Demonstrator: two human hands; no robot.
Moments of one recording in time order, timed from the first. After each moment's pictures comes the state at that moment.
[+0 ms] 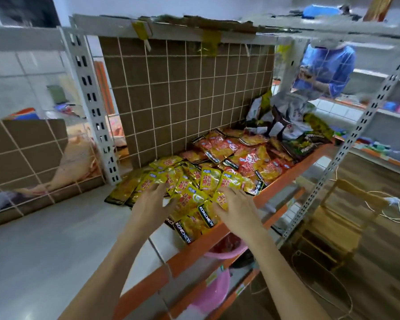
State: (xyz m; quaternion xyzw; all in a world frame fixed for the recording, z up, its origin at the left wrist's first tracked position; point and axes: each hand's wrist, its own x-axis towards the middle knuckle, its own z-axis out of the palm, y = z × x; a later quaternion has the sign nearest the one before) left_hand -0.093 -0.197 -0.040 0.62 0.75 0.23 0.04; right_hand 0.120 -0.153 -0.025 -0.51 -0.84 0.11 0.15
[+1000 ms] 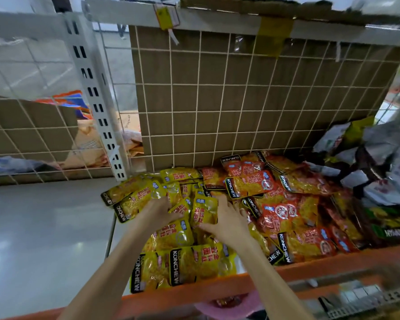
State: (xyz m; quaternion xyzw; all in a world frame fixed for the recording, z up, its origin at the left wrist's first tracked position) left_hand -0.064 -0.097 -0.046 0.38 0.89 0.10 0.22; right_hand 0.091 0.014 -0.051 -0.36 -0.91 0.23 0.03
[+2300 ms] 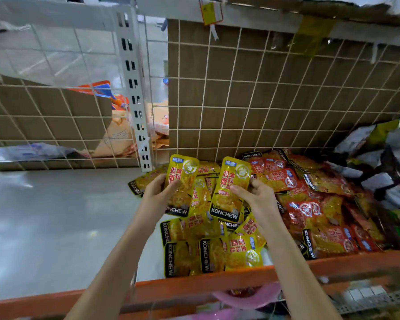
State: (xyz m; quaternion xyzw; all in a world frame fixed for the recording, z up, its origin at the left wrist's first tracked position) left_hand -0.077 -0.160 -0.029 0.25 0.66 0.66 0.24; right_hand 0.080 -0.001 -0.009 -0.32 -0.66 0.63 0.27
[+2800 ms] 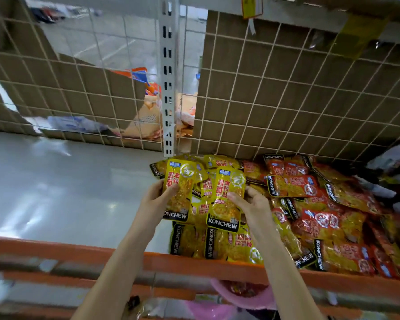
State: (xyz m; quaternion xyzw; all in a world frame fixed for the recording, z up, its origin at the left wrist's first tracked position) left_hand -0.040 -0.202 -0.041 0.10 0.67 0.71 0.21; right_hand 0.081 -0.031 -0.027 -0.27 -0.63 0.70 0.19
